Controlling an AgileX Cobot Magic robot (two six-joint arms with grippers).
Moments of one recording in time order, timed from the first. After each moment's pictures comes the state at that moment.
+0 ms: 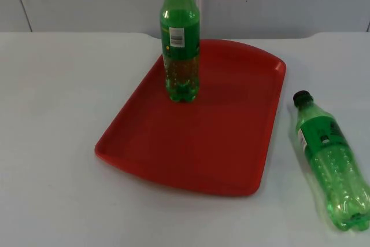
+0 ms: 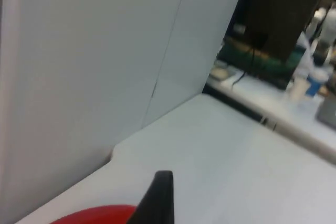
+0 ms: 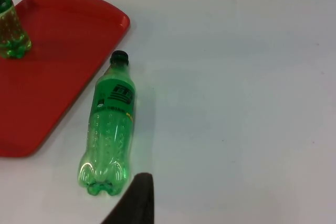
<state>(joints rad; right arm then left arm) 0.07 0.00 -0.52 -0.02 1.08 0.01 0.14 1.75 -1.43 1.60 -1.22 -1.69</state>
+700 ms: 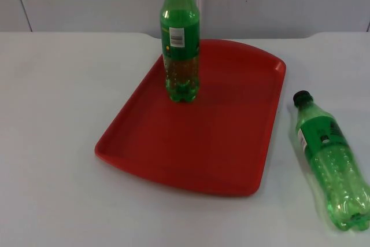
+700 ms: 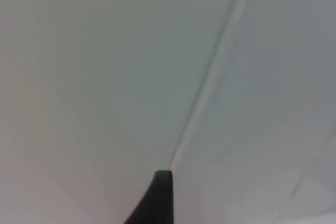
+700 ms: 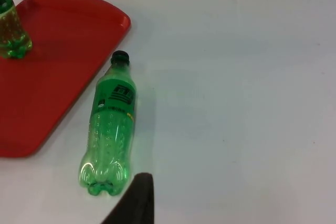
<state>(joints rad) 0.07 0.00 -0.52 -0.02 1.08 0.01 0.15 1.46 -1.43 1.75 -0.67 -2.10</state>
